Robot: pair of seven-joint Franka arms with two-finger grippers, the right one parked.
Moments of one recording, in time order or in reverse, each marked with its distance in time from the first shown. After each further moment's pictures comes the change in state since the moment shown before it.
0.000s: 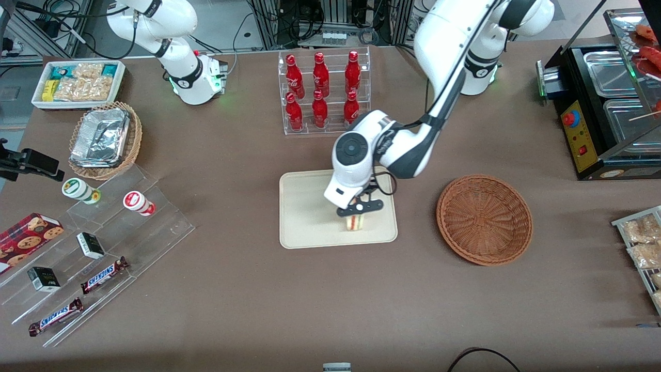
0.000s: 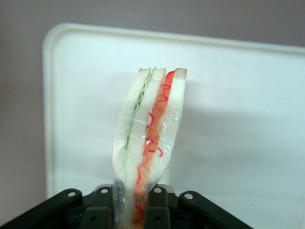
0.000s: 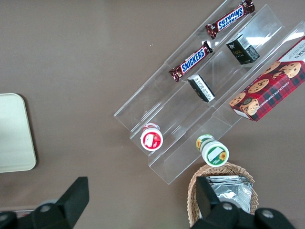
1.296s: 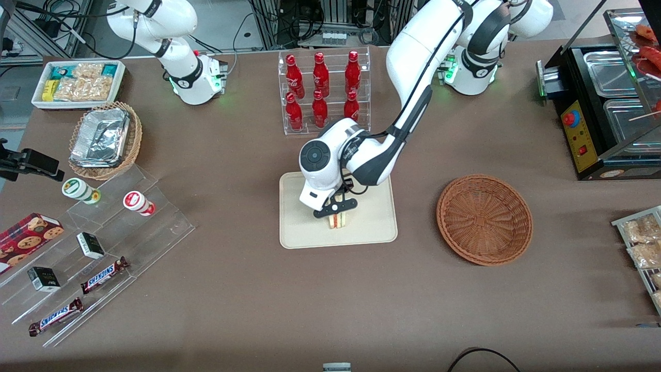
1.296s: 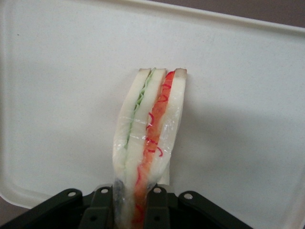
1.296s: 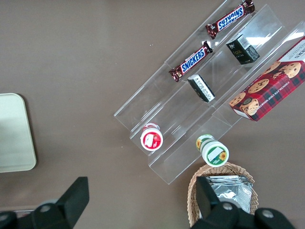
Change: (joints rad) arm -0.055 0.176 0.005 0.256 0.000 -0.124 -0.136
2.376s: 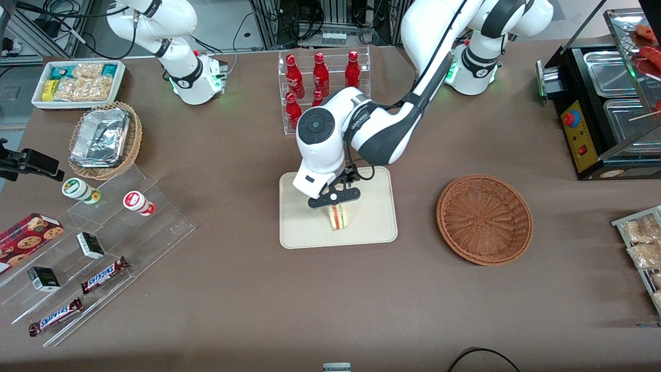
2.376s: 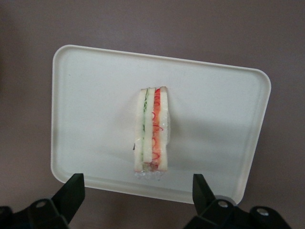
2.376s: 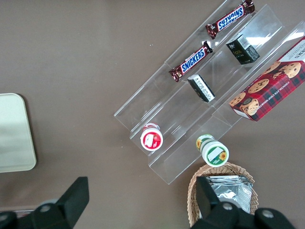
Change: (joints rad) arm 0.021 -0.146 0.017 0.096 0.005 -0.197 0.106
